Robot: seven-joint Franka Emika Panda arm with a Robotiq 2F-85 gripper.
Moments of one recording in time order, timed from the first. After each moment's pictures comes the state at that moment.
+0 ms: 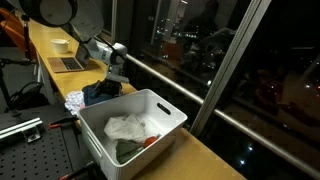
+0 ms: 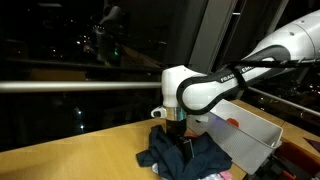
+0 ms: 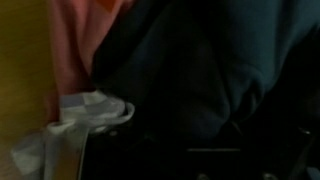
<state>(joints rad) 0.30 0.96 0.25 -1.44 -0.26 2.01 -0.76</state>
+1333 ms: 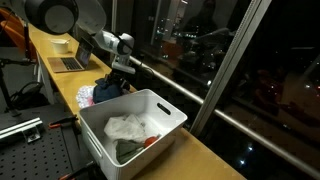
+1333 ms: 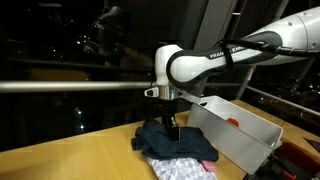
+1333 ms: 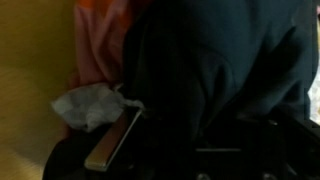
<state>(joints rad) 0.33 1.02 0.23 -1.16 -0.21 1.83 -0.73</state>
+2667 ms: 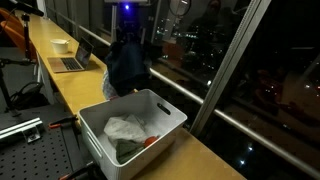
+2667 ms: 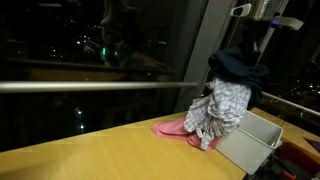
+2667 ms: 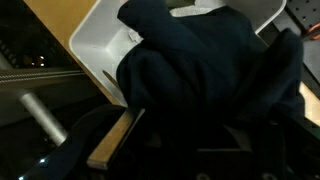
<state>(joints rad) 0.12 0.03 0.14 -1.89 -0.35 1.89 -0.55</state>
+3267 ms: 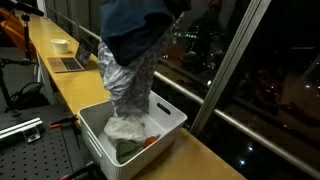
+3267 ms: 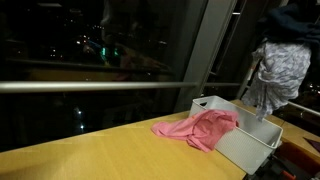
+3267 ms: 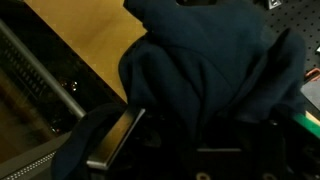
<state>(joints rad) 0.05 -0.20 0.03 -1.74 -0.39 1.60 -0.73</state>
